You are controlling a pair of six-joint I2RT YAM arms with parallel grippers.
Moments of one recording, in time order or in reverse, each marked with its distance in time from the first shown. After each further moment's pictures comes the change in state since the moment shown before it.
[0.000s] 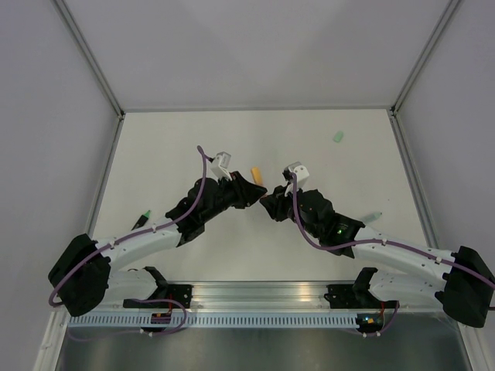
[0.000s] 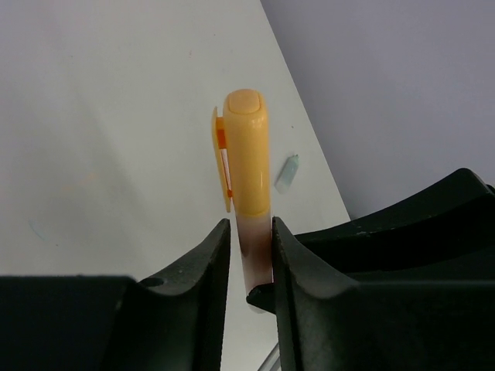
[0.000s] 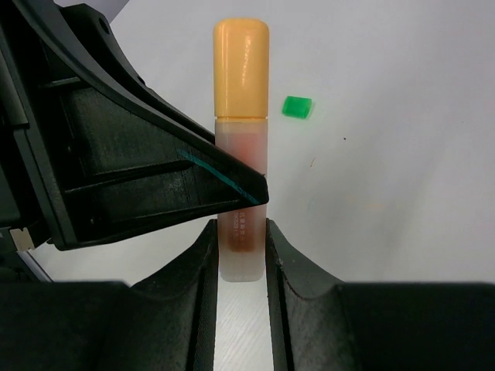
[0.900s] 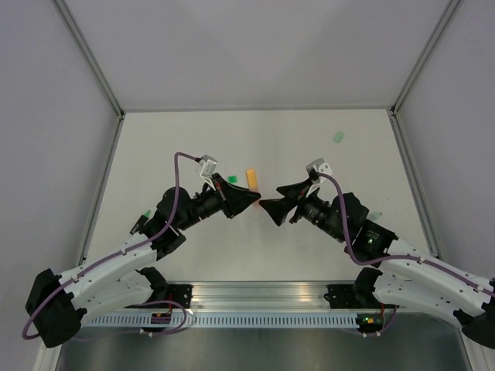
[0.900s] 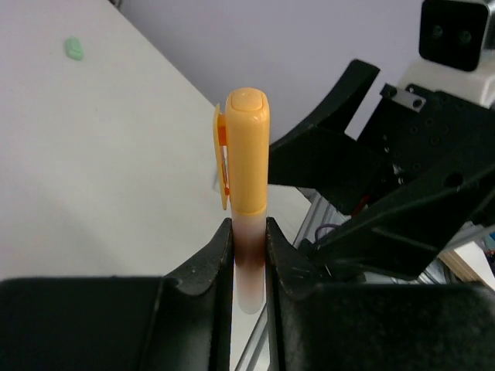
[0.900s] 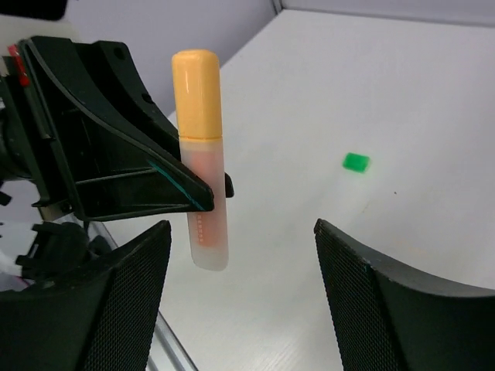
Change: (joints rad) left arm -0.004 -0.265 -0.044 0.018 0.175 0.162; right arm -0.001 -0.231 0.027 -0.061 -0.122 -0.003
